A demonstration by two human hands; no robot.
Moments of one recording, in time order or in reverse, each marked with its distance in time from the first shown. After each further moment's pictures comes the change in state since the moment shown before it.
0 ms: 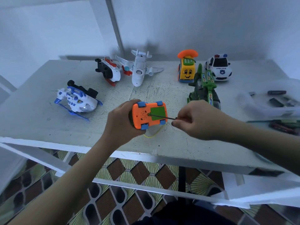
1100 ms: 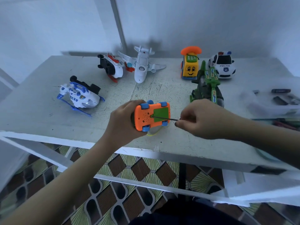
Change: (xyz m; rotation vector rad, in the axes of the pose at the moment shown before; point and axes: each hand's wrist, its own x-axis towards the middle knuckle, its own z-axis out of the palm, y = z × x) left_hand -0.012 -0.002 0.000 -0.033 -0.001 0.072; right_hand 0.000 0.002 0.004 -0.079 -0.012 -0.029
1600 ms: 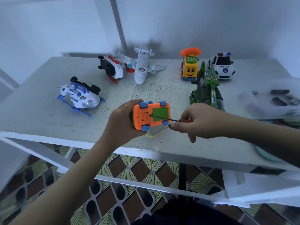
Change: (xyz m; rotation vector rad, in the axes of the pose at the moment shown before) left_hand -0.001 -0.006 -0.002 -0.039 -0.013 -0.029; right_hand 0.006 -0.001 0.003 0.199 -0.140 0.188
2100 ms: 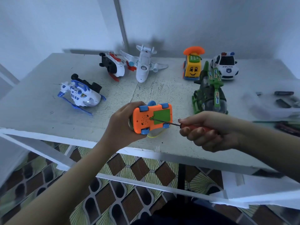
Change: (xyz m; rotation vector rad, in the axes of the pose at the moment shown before) left_hand -0.009 -0.005 0.003 -0.097 0.026 0.009; right_hand -0.001 0.011 -0.002 1.331 -0.616 0.395
